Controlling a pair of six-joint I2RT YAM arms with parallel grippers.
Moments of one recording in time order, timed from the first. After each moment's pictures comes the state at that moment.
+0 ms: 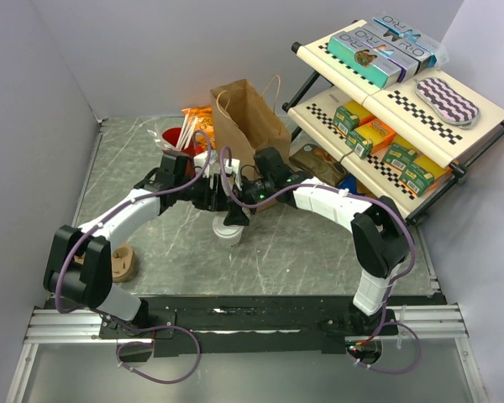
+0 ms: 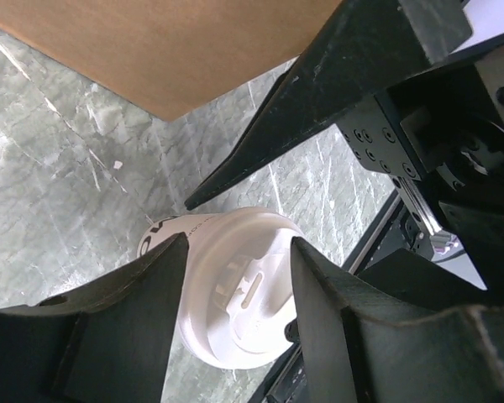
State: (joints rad) left arm -0.36 1.48 1.00 -0.25 0.68 -0.26; right arm 0.66 1.78 1.28 -0.20 -0.78 -0.30
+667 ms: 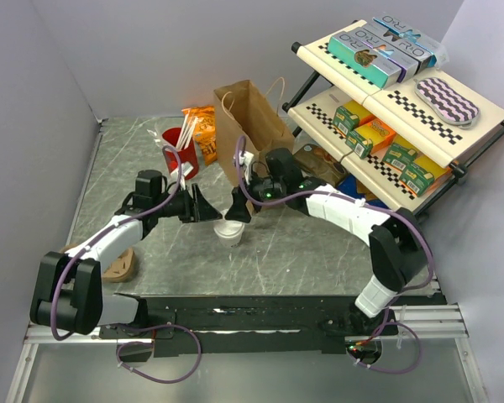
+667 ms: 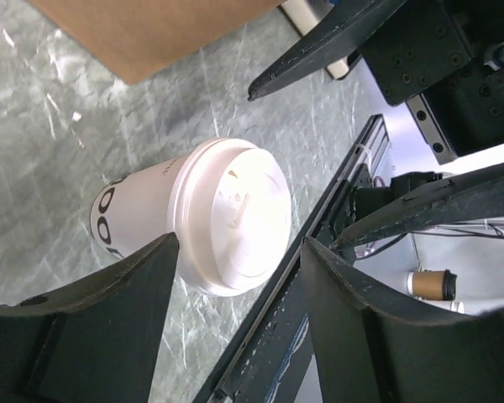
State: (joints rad) left arm -0.21 1.30 0.69 0.02 0.89 -0.49; right arm 0.65 1.64 1.17 -0.08 -0.70 -0.05
